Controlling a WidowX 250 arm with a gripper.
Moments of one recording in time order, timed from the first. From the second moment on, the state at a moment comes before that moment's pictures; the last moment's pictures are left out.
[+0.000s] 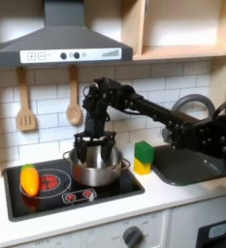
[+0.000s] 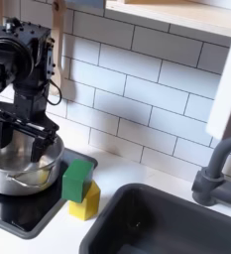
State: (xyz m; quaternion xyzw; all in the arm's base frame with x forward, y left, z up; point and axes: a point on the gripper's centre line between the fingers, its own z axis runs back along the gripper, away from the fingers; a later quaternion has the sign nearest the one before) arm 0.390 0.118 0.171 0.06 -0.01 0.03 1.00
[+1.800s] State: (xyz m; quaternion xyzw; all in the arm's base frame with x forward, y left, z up) arm 0.379 0.187 0.180 0.08 0.00 0.12 0.99
